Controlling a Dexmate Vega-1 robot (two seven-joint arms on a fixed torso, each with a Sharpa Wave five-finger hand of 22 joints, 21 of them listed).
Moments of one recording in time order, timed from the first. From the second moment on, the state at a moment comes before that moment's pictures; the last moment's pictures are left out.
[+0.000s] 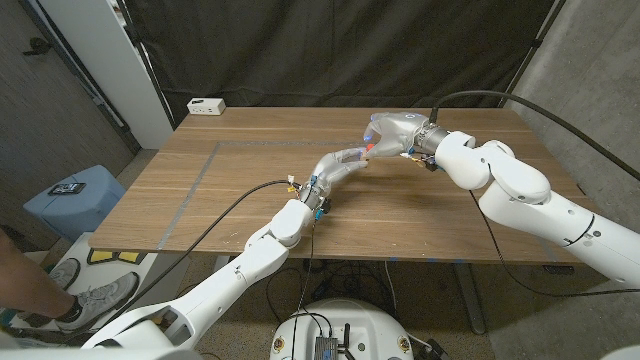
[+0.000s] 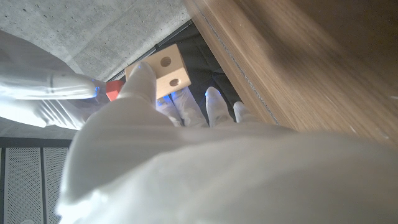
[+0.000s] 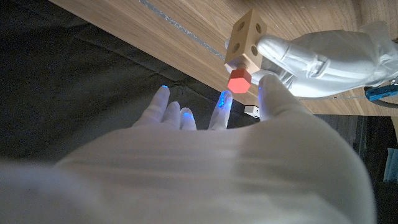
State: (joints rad) left arm 0.83 0.34 0.66 -1.35 -0.17 -0.38 0.18; left_hand 1.01 0.07 0.24 -0.15 0.18 0.81 -0.20 0.19 0.18 0.79 -0.22 0.21 0.39 0.41 -0.04 0.21 0.19 0.09 0.12 0.19 0.18; right arm -0.80 -0.96 -0.57 -2.25 -0.65 -0.40 0.30; right_hand 0.77 -0.11 0.49 -0.19 0.19 0.43 -0.10 0.66 0.20 0.14 0.11 0.22 0.26 0.15 0.13 0.21 0.20 0.30 0.13 0.19 0.17
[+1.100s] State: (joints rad) left arm 0.82 0.34 0.67 -1.35 -0.16 -0.38 0.17; left_hand 1.01 0.07 0.24 -0.15 0.18 0.80 -0.20 0.19 0.18 0.79 -0.22 0.21 0.39 0.41 -0.04 0.21 0.19 0.09 0.12 0.19 0.18; right arm -0.81 -0.94 -0.56 -2.24 -0.65 -0.41 0.30; right_hand 0.77 -0.11 0.50 -0.17 0.19 0.56 -0.06 0.69 0.20 0.16 0.14 0.24 0.26 0.15 0.13 0.21 0.20 0.31 0.12 0.19 0.17
